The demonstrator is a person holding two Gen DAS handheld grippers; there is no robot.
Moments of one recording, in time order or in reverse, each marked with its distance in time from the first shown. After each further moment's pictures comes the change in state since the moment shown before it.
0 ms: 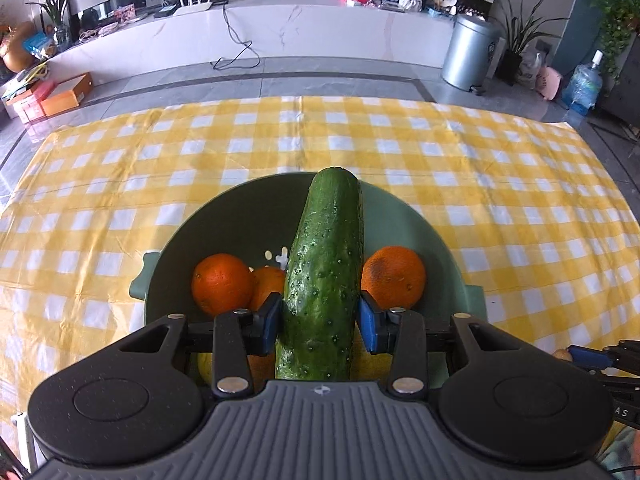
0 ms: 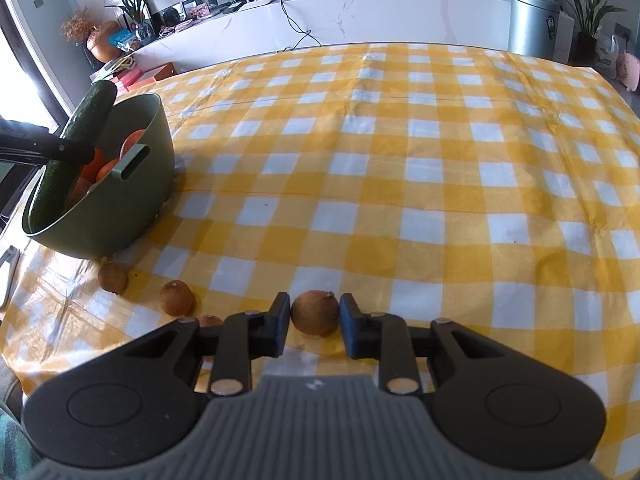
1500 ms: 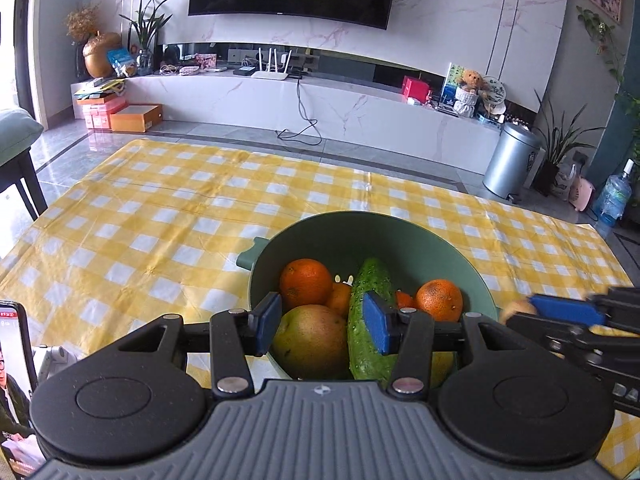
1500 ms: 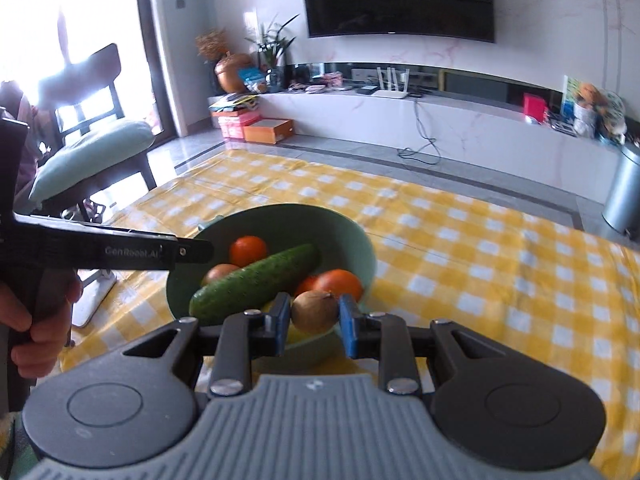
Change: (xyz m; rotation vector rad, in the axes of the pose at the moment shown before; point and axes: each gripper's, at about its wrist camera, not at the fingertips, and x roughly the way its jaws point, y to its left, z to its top) left arm -0.052 0.039 -0.060 -0.200 -0.317 0.065; right arm -0.027 0.143 0.062 -0.369 -0.254 0.208
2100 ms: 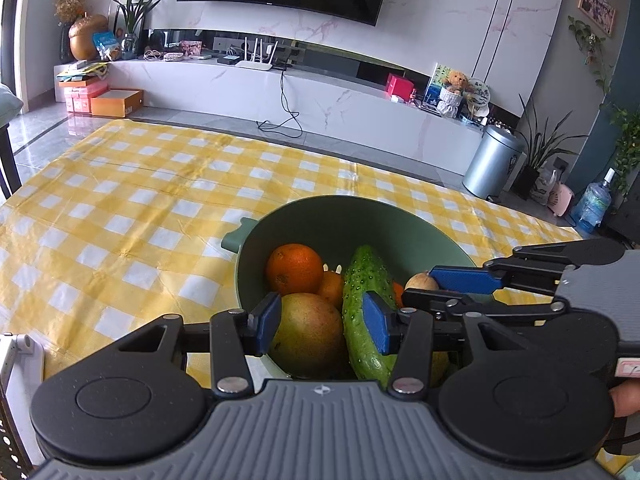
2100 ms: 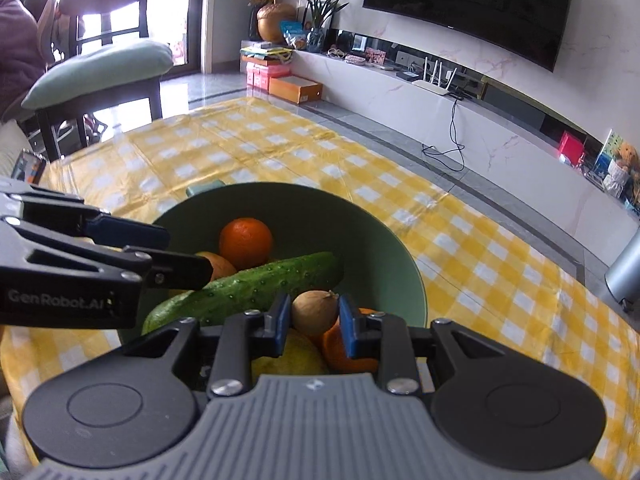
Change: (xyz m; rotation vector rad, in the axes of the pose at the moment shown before) left arm 0.014 0.012 -0.012 -0.037 0.017 -0.080; right arm 0.089 0.024 0.017 -0.246 0.116 -0.044
